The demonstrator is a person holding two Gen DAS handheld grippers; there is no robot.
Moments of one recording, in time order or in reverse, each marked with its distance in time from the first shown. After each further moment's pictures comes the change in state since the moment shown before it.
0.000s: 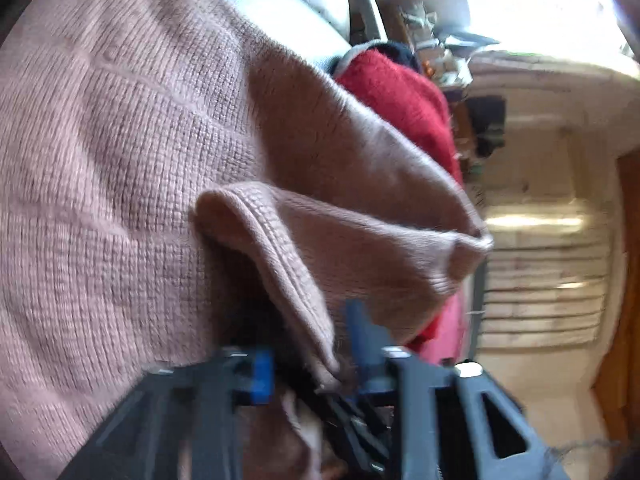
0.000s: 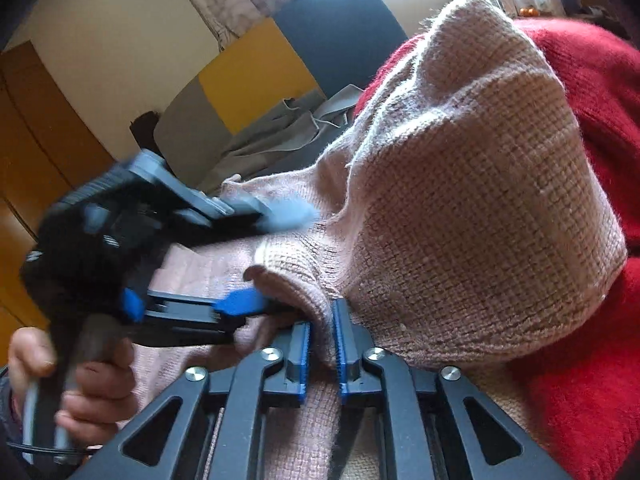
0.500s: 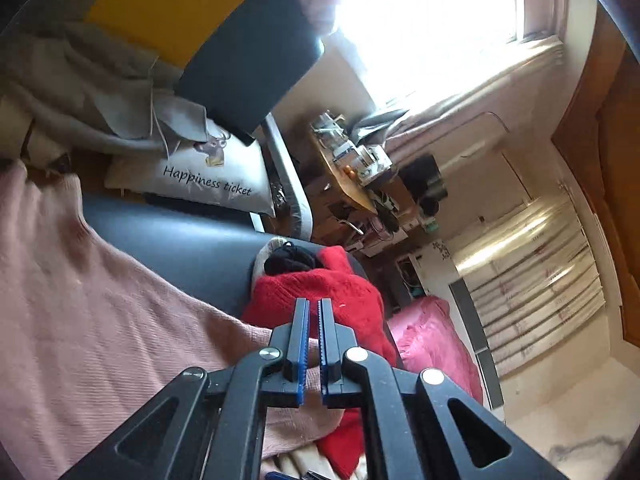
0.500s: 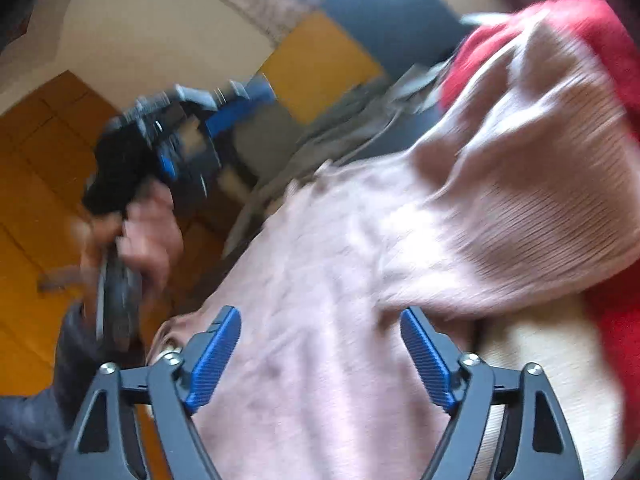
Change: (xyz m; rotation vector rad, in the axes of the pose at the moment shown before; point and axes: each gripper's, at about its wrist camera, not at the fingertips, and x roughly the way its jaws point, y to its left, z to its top) left arm -0.180 -0.077 0.049 0.282 -0.382 -0.086; right arm -0.022 0.040 -0.008 0.049 0.105 0.303
